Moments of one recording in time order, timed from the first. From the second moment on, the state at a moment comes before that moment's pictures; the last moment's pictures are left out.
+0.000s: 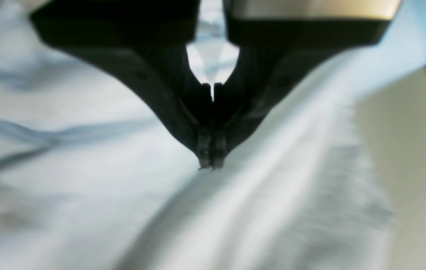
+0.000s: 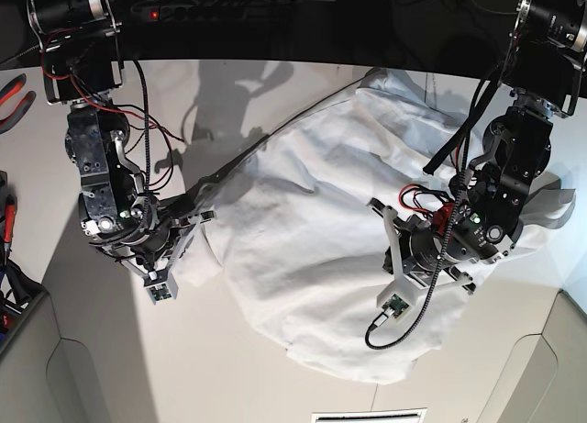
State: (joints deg) left arm -10.6 -24.3 19.4 93.6 -15.8 -15.2 50.4; right arm 13.9 10.0 -9.5 72.9 5.1 7.2 -45.7
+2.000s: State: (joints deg) left arm 6.6 -24.8 13.3 96.4 -35.8 -30.0 57.9; right arm 43.1 -1.1 -13.6 37.2 9.7 20.7 -23.2
